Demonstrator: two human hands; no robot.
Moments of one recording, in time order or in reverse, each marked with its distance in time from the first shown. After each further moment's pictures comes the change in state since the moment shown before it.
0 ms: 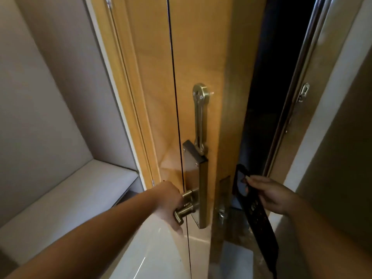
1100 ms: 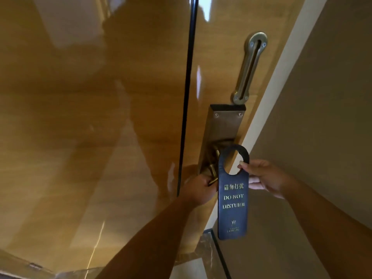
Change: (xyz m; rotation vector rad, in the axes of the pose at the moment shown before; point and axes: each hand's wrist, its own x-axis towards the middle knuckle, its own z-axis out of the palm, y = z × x) left_hand 0.483 -0.026 -0.104 -1.252 0.374 0.300; right_hand 0.146 -0.127 -0.219 -0.273 0.654 0.039
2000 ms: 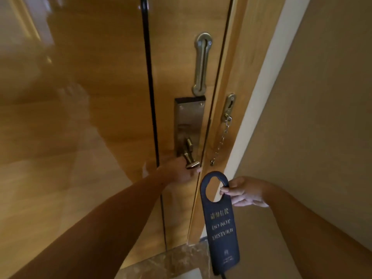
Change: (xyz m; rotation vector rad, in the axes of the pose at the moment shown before) left_hand 0.102 0.027 -0.063 0.465 -0.179 -0.033; right_hand 0.047 0.013 -0.022 -0.164 -0.108 0.317
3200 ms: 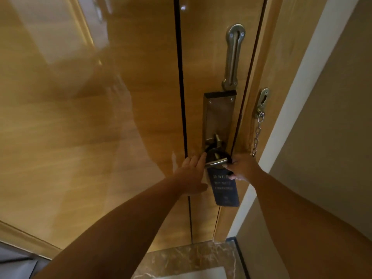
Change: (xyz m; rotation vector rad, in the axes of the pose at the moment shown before) left_hand -0.069 -0.005 -0.008 0.355 0.015 -0.047; right_hand 0.068 -0.055 0.043 -0.350 0.345 -0.348
